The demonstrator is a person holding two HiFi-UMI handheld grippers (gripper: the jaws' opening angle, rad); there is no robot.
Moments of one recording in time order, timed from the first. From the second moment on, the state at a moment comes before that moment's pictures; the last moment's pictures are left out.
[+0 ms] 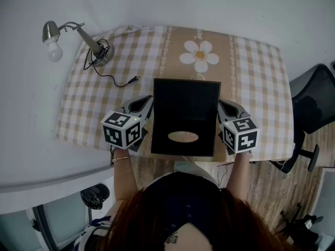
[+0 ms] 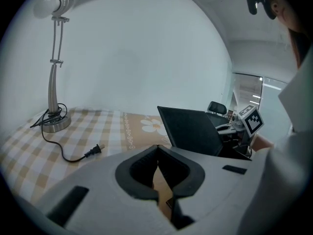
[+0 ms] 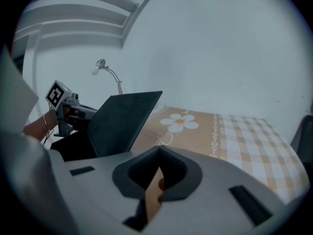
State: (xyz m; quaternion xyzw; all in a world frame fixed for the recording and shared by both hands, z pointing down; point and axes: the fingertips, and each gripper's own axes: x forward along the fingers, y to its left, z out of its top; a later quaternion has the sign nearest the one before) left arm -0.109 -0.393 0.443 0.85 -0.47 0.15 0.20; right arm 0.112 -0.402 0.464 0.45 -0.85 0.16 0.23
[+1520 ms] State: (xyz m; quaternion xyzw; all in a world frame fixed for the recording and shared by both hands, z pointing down) left arm -0.113 -0.358 0.417 0.82 -0.53 0.13 0.17; right arm 0.122 -0.374 0.443 0.53 -0.81 0.15 0.21
